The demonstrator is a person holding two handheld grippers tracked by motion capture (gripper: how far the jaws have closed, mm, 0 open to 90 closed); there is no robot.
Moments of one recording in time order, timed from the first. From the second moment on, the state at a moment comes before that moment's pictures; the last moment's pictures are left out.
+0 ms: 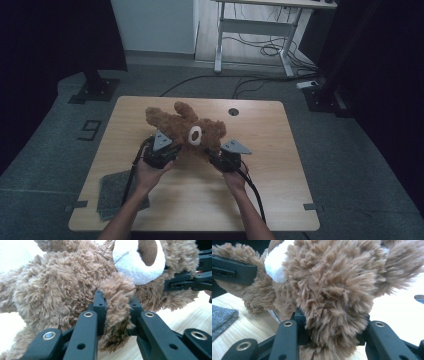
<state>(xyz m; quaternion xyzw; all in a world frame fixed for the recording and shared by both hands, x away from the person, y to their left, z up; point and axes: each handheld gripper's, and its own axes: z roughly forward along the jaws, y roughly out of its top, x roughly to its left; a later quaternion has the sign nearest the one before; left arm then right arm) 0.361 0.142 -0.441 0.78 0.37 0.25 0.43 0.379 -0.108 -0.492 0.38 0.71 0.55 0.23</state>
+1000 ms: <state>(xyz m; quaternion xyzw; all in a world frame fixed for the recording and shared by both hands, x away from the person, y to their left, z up) 0.342 0.072 -0.473 0.81 0.33 0.20 0.44 0.363 -0.197 -0.520 0.41 0.72 0.53 0.19</state>
